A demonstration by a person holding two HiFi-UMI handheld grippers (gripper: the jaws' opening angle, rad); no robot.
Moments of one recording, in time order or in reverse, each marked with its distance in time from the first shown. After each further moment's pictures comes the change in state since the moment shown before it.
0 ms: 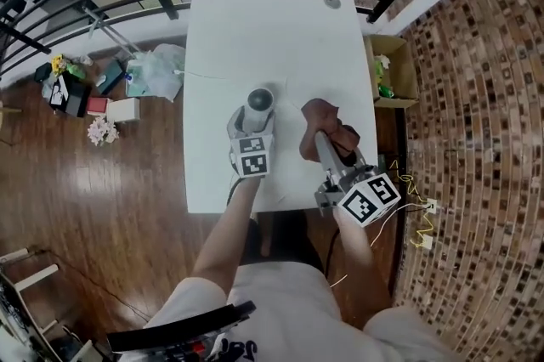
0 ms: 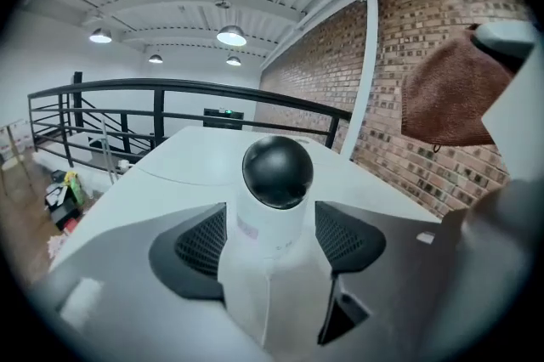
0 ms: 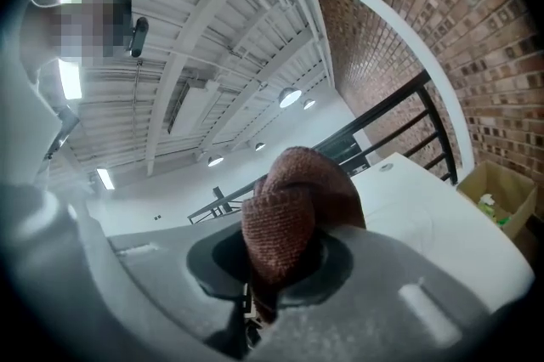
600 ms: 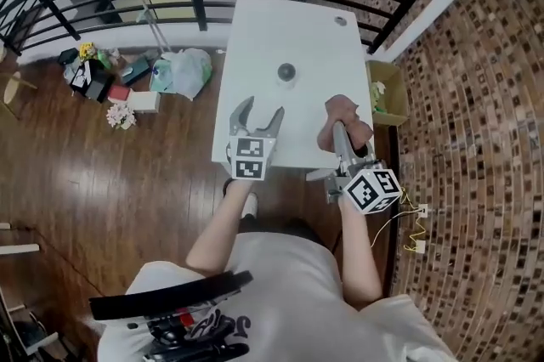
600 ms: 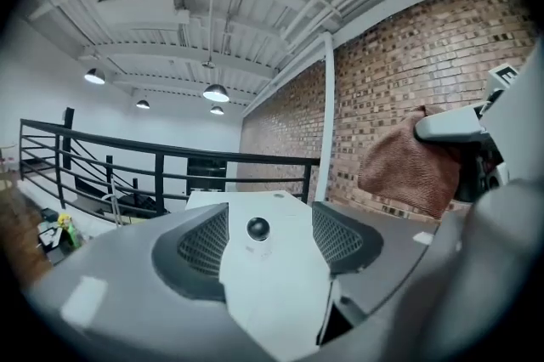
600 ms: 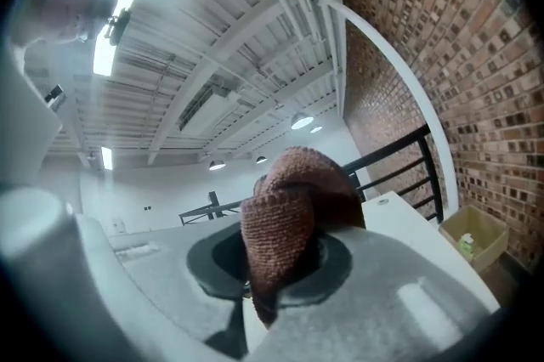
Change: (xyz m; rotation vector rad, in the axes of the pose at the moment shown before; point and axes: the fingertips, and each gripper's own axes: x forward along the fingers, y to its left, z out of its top) left arm -0.255 -0.022 0.072 0.108 -0.306 -0.102; right arm -0.127 0.132 0.010 -0.156 -0.126 -0.048
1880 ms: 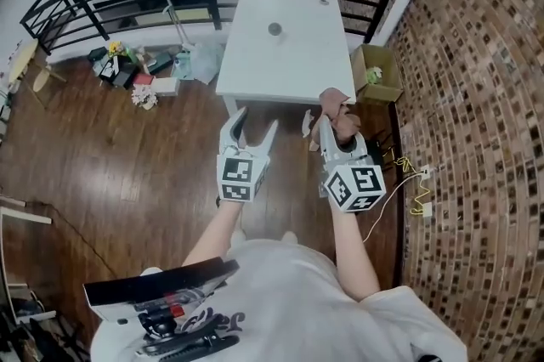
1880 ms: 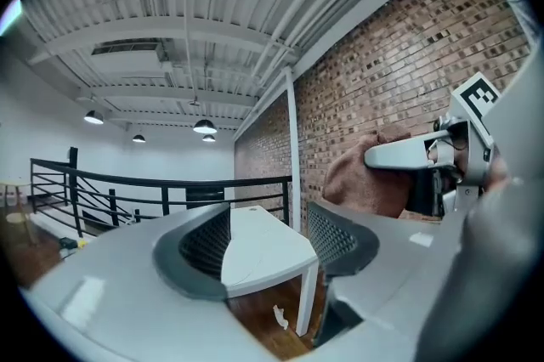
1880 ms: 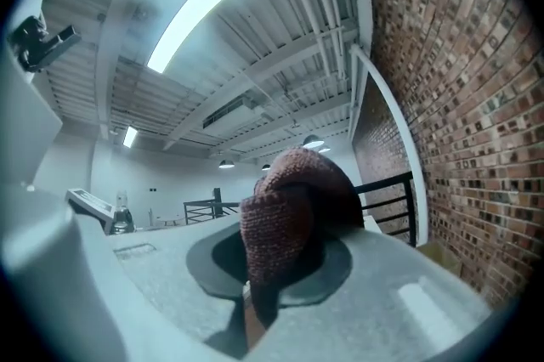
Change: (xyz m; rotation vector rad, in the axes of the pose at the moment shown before) left arm -0.337 -0.218 0.010 0.136 -0.146 -0.002; right arm -0.319 0.122 -0.002 -0.224 -0.069 0.002
